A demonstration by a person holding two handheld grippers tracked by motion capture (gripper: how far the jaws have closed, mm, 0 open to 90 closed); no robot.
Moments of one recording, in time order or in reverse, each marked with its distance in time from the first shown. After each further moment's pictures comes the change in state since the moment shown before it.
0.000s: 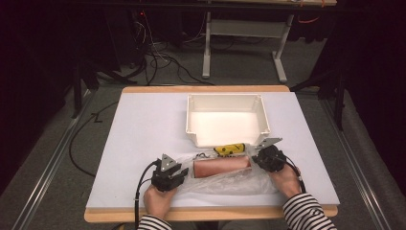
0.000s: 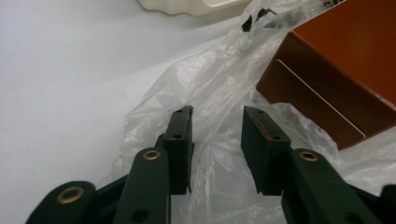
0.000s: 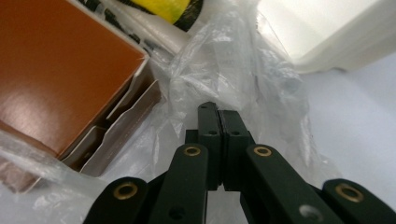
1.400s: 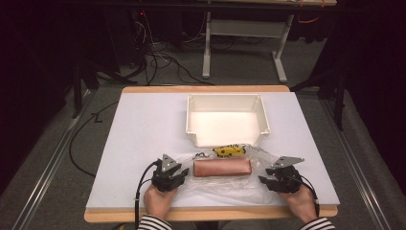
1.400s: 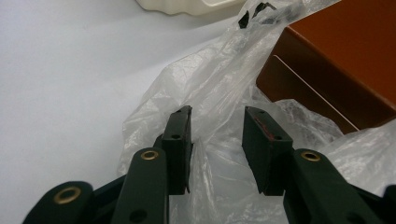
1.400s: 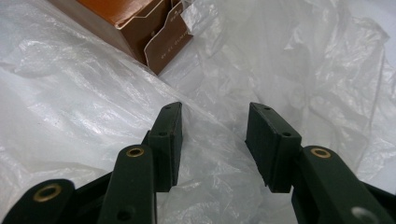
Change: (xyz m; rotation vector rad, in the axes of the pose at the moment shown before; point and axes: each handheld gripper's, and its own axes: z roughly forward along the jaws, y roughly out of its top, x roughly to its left) left arm -0.002 0.000 0.000 0.001 0.007 0.007; right arm 0.013 -0.060 -0.034 -0.082 0.081 0.087
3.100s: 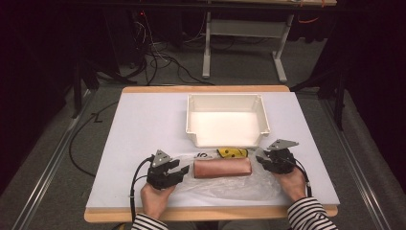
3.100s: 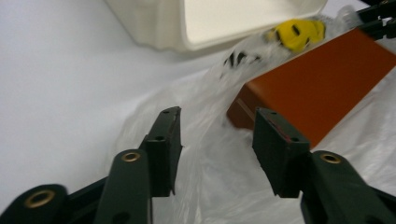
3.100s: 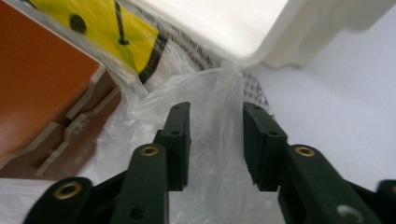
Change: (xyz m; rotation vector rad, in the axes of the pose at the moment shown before) left arm -0.001 0.027 -0.036 -0.064 -0.068 -0.045; right arm -0.026 0.038 0.020 -0.095 -0.093 0.010
